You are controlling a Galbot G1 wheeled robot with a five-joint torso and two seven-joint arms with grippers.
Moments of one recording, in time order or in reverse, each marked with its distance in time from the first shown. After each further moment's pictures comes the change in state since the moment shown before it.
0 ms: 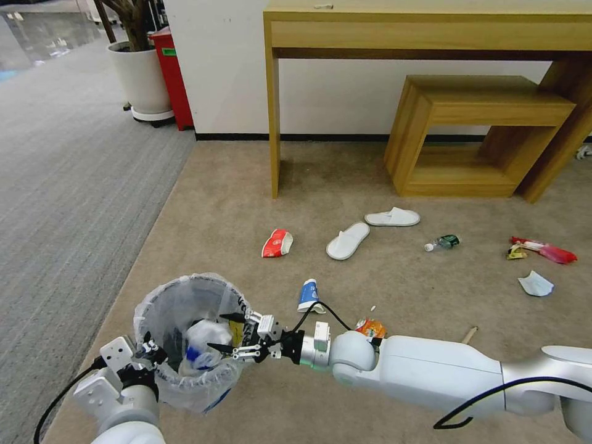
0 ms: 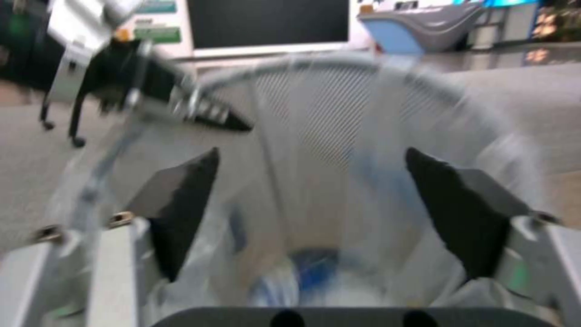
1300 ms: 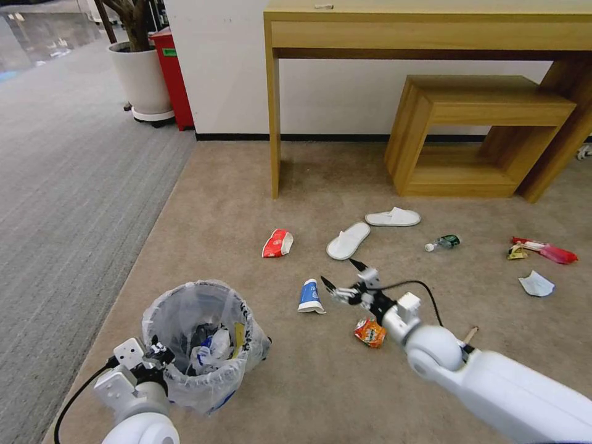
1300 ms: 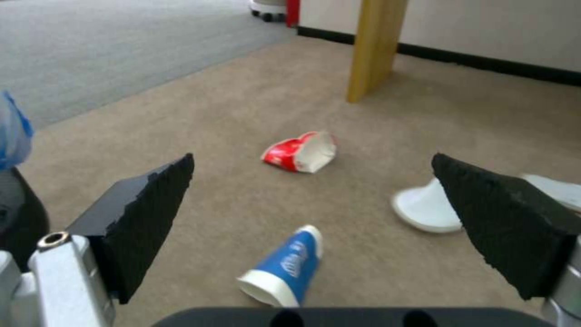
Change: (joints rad) left arm -0.056 0.016 0.025 0.114 0.011 -0.025 0.004; right arm -0.599 -0.311 0.746 0.131 -0.127 -0.243 0.308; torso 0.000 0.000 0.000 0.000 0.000
